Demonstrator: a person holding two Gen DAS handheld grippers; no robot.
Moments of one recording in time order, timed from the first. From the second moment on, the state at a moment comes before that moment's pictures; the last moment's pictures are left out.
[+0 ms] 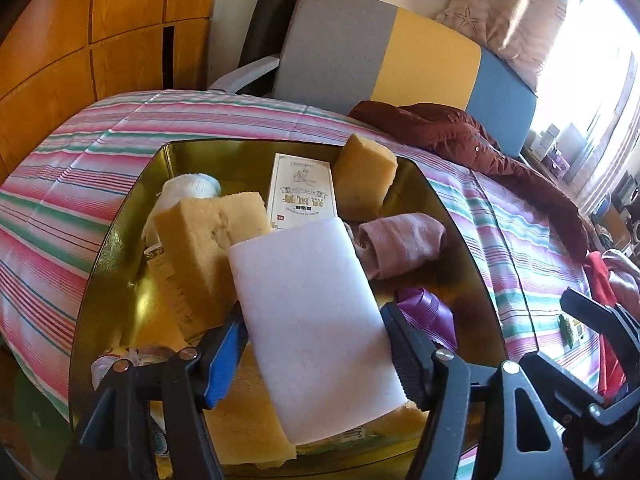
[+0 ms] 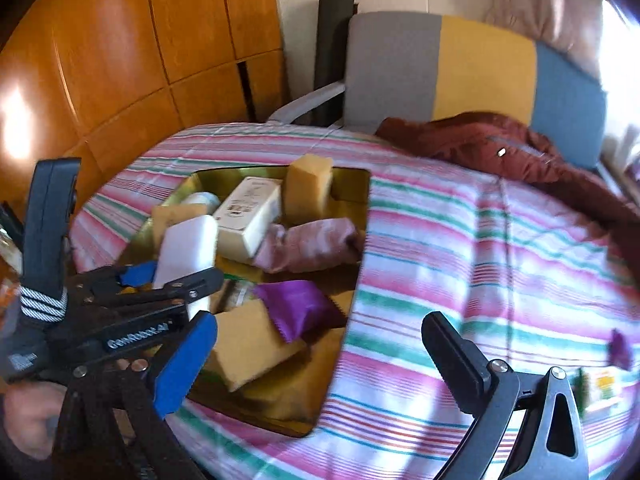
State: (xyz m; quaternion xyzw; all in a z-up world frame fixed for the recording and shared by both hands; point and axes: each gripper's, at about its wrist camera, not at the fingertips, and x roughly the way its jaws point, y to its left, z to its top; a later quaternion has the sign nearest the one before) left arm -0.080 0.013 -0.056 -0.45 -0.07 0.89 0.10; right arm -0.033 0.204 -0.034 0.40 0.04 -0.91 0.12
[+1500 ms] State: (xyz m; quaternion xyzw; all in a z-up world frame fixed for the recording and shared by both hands) left arm -0.050 -0.002 -0.010 -0.35 -0.02 0.94 0.02; right arm -0.006 0.282 -0.088 0.45 -0.06 -0.89 -0.01
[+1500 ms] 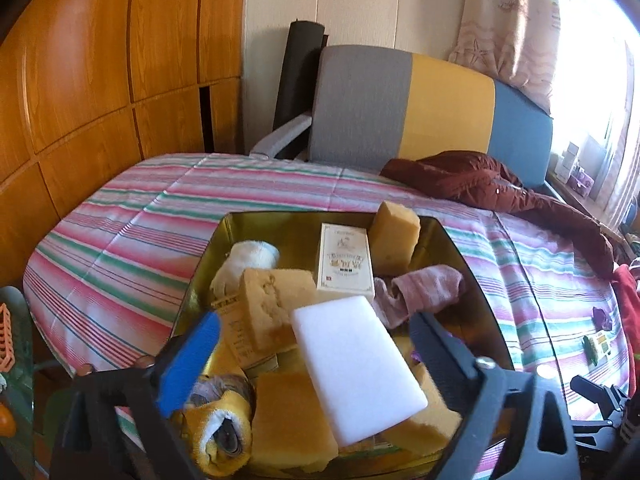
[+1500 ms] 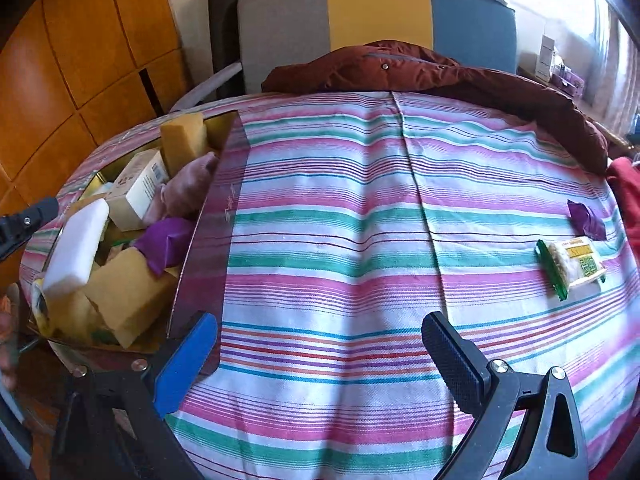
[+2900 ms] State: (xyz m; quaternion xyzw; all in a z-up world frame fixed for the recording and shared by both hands) left arm -0.024 0.067 0.021 -0.37 -0.02 0.91 0.20; right arm 0.028 0.434 -0.060 0.47 -0.19 -0.86 -0.10
